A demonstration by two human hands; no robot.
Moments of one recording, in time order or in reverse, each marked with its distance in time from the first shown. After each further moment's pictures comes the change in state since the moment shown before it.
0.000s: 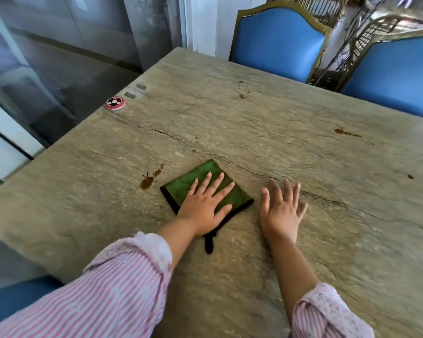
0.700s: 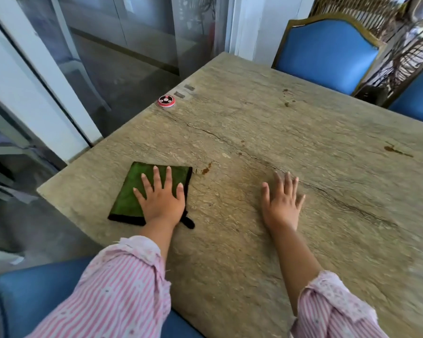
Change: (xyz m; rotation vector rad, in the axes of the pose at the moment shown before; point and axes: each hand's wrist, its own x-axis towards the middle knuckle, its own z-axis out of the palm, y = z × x) left_hand -0.077 -0.132 -0.013 -0.157 0.137 -0.831; right_hand -0.003 -0.085 0.043 -0.053 -0.116 -0.143
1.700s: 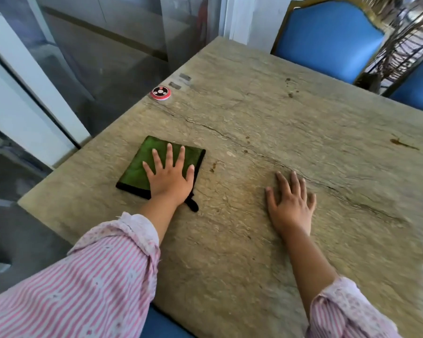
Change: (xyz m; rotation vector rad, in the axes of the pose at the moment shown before) left_hand 0.063 0.016 -0.011 0.081 -0.050 0.221; right_hand 0.002 -0.004 0.005 -0.157 -0.002 0.044
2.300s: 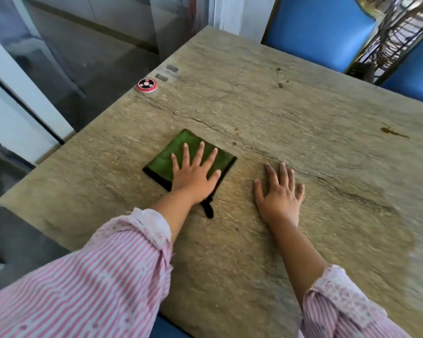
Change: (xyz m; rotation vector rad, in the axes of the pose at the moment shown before) left_hand -0.013 0.061 0.009 0.025 -0.095 0.256; right_hand 0.000 0.002 0.001 0.015 -0.014 -0.024
